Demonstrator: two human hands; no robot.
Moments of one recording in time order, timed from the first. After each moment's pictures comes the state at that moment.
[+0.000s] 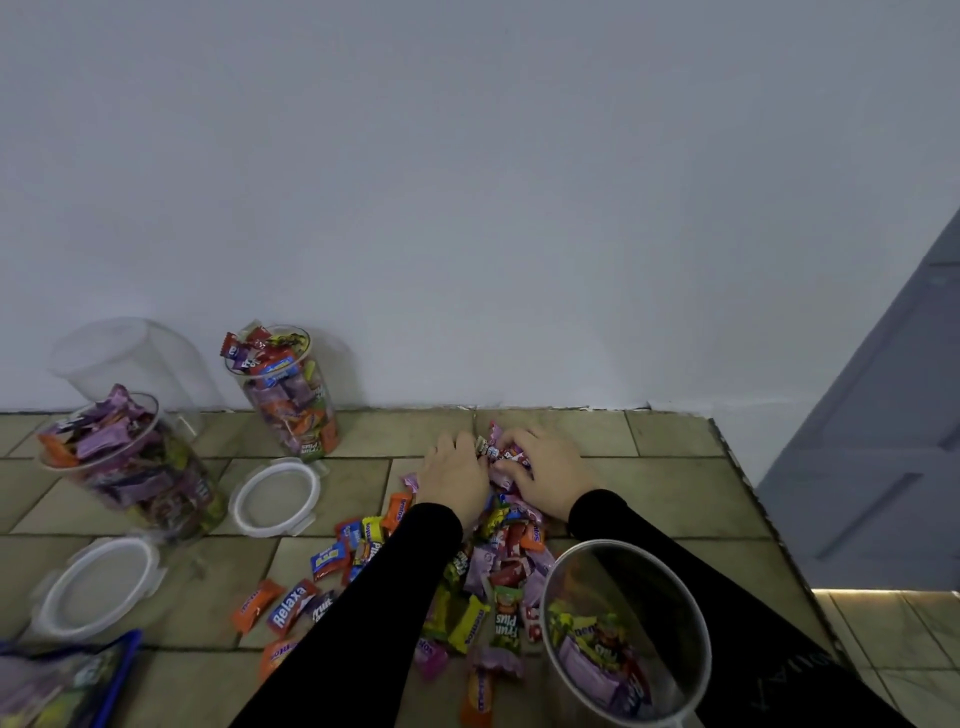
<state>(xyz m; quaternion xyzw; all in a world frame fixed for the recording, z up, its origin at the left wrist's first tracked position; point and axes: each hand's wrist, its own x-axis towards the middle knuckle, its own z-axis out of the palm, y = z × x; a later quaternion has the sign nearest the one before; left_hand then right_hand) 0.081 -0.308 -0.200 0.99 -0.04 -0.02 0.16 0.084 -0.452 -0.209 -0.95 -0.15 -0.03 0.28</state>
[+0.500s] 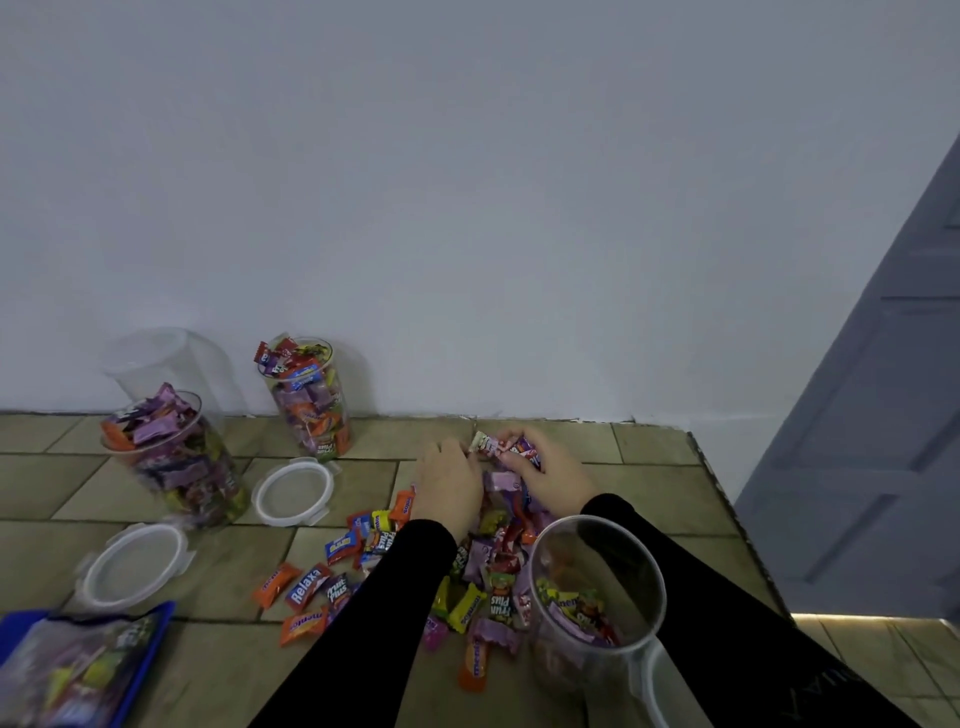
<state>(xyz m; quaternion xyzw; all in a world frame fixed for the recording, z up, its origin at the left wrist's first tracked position) 0.039 -0.305 -0.164 0.96 0.02 0.05 0.27 0.043 -0.453 -0.167 -0.87 -0.14 -0.01 0.47</state>
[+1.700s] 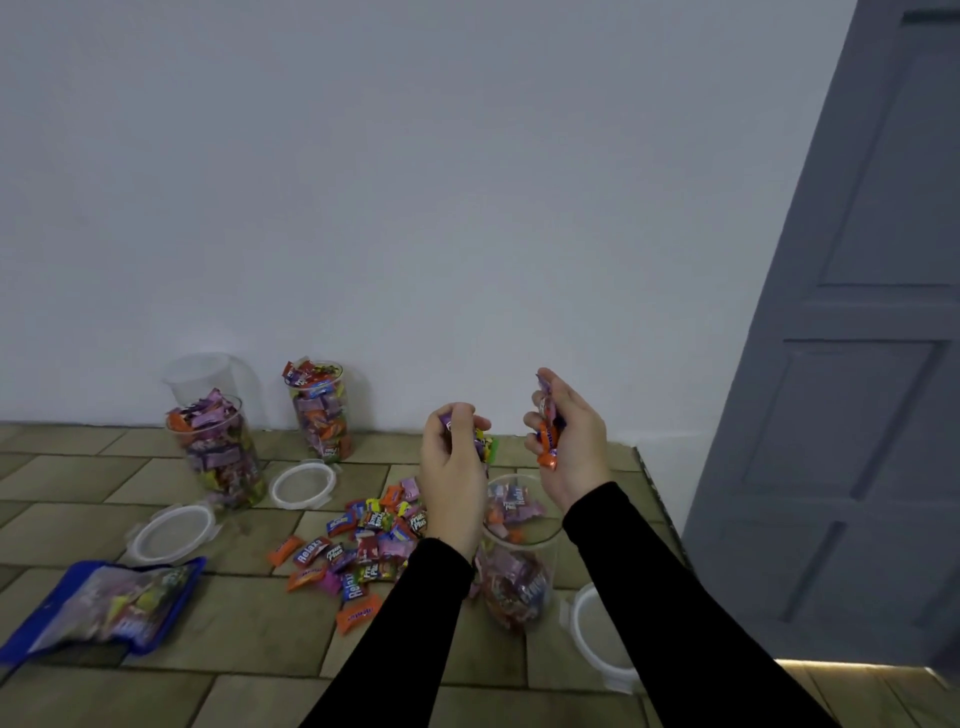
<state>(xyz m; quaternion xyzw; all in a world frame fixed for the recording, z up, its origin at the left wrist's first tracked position) -0.104 -0.360 -0.056 0.60 0.02 0.21 0.77 -0.076 -0.459 -0.041 -0.41 0.00 -0.09 0.91</state>
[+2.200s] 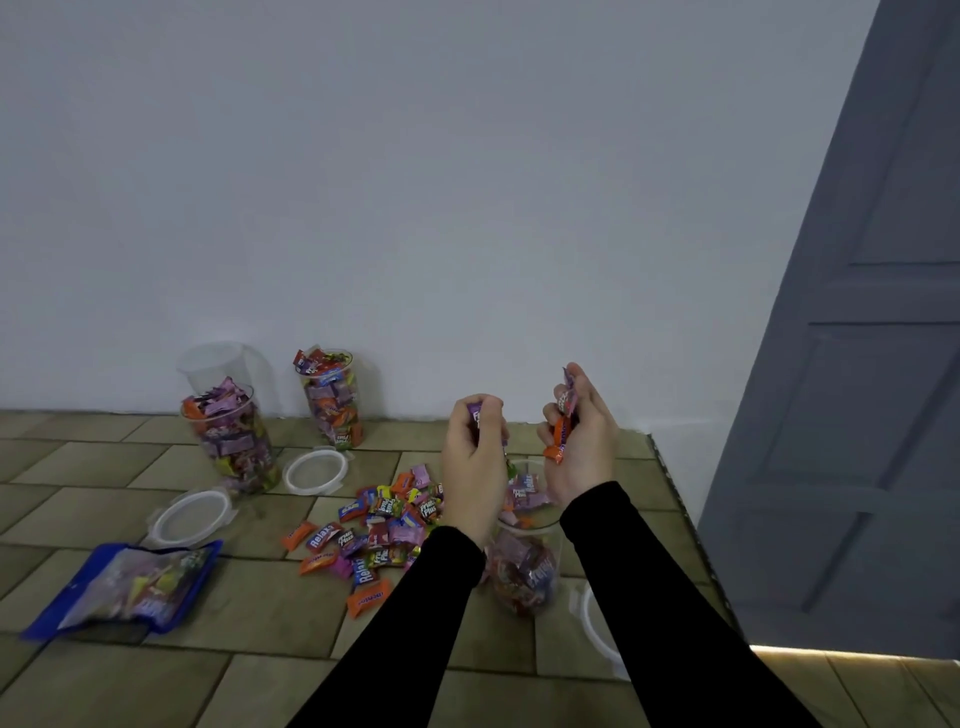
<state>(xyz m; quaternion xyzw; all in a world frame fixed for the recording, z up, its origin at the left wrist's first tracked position) -0.104 -0.371 -0.063 0.65 -0.03 0.19 0.73 -0.075 -0.458 -0.052 -0.32 0.03 -0.14 0.94</state>
